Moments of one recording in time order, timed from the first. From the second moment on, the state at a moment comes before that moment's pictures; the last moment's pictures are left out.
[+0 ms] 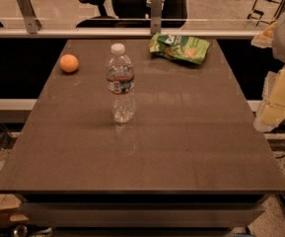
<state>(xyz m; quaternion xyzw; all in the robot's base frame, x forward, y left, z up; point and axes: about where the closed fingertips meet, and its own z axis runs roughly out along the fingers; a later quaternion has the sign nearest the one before) 0.438 -0.216 0.978 -0.60 0.78 -0.04 0.16</state>
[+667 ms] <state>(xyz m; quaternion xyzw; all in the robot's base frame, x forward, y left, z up) 0.448 -0.219 0.989 -0.60 0.78 -0.05 0.17</state>
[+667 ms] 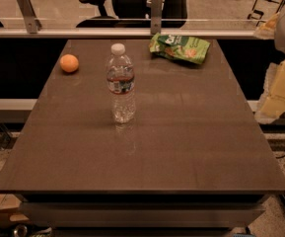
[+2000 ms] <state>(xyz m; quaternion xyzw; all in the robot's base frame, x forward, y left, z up) 0.538 -0.214 1.000 -0.61 0.76 -0.09 0.23</state>
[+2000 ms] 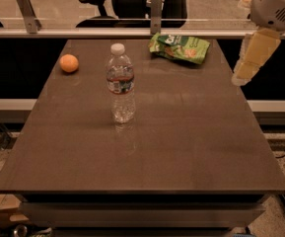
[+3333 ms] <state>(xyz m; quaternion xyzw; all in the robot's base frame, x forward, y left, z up) 0.605 -0.212 0.994 -0.61 0.76 -0.11 0.22</state>
